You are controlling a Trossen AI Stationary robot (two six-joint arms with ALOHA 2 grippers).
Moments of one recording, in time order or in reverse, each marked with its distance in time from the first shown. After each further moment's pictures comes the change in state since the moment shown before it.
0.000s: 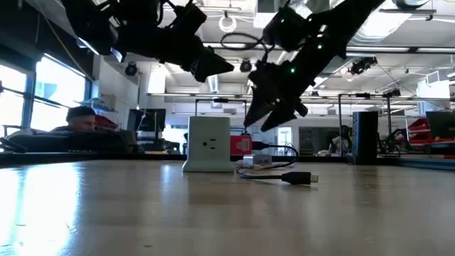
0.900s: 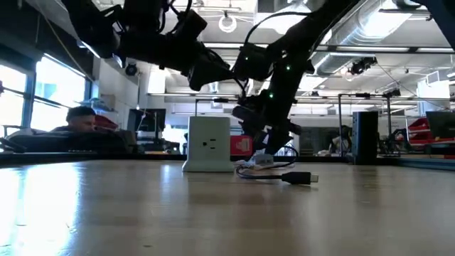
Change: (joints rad) left arm 0.022 0.003 -0.002 -0.025 0.087 0.040; right arm -0.083 0.253 0.249 -0.329 -0.114 0.084
